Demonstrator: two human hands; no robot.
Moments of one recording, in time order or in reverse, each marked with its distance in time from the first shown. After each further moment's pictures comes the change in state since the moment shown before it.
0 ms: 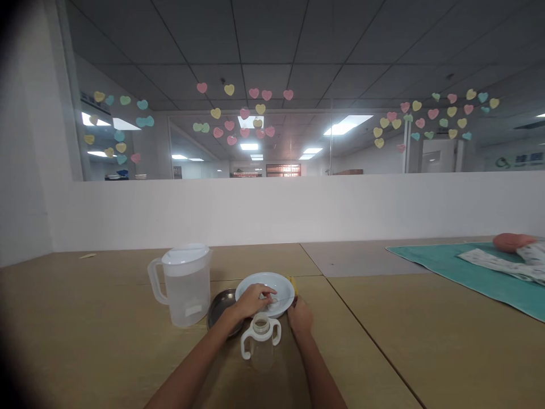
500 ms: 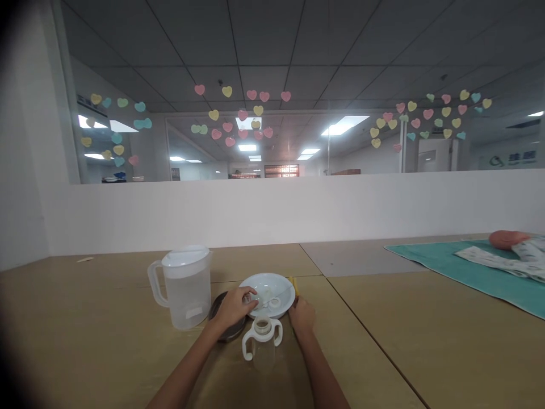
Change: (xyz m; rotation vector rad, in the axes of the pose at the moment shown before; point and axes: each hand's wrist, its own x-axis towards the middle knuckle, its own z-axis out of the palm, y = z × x) left_hand -0.038 -0.018 -0.018 0.002 0.187 -0.154; right_hand -0.001 -0.004 -0.007 -0.131 -0.024 0.034
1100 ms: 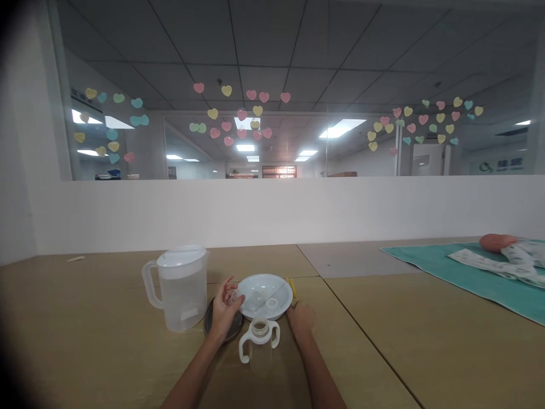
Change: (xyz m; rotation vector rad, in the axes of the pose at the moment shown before) left_hand -0.009 -0.014 0.030 -1.037 0.532 -0.122; right_hand 0.000 0.002 -0.004 0.024 0.035 0.062
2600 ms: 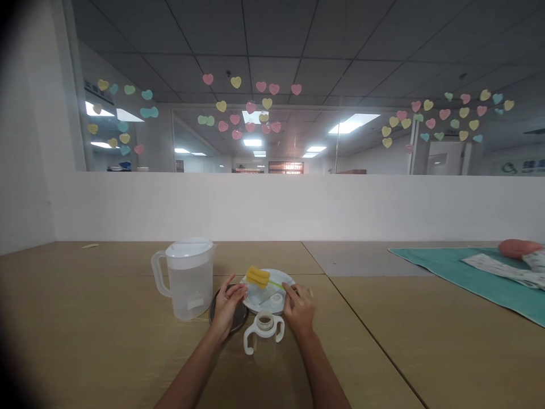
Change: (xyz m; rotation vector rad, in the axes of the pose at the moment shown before) left_hand -0.006 -0.002 -0.003 -0.307 0.079 -0.238; right_hand -0.018 -0.010 -0.012 0.173 0.530 -0.712
